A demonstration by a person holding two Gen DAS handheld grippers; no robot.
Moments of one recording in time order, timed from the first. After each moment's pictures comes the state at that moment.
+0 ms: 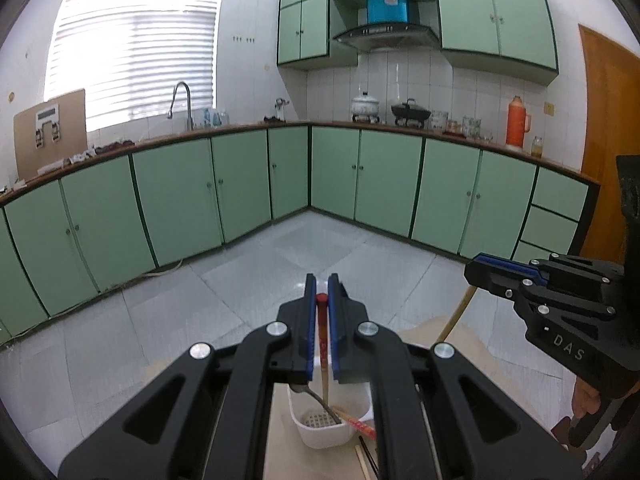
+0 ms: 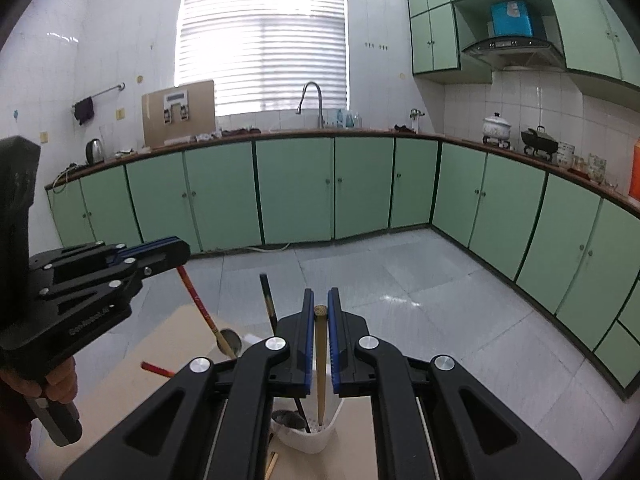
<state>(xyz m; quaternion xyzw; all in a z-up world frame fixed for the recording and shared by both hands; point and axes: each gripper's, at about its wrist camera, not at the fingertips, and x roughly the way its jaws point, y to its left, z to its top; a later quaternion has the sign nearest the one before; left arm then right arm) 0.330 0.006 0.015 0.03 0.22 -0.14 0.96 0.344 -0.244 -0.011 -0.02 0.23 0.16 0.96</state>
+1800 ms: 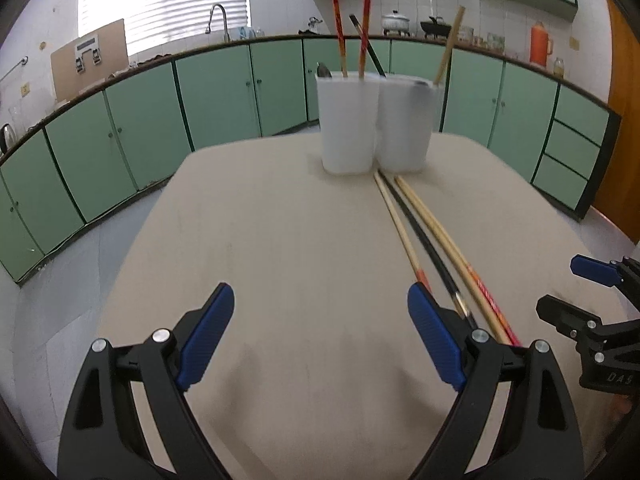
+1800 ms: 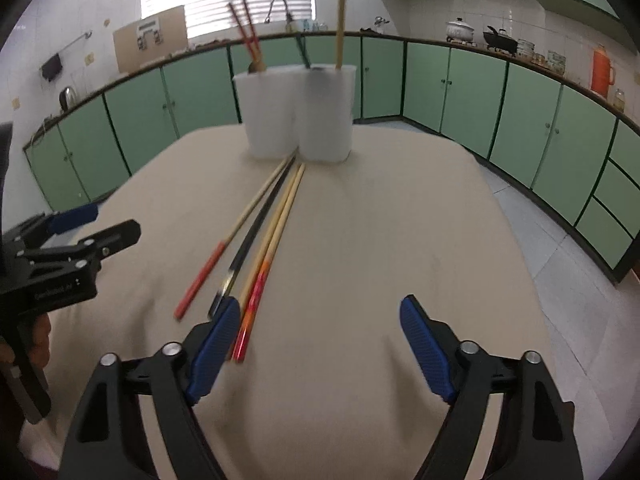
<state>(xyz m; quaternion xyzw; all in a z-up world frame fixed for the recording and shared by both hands) 0.120 0.058 -0.166 0.05 0.35 -0.07 0.93 0.120 -0.231 -0.193 -0.01 0.37 0.10 0.92</state>
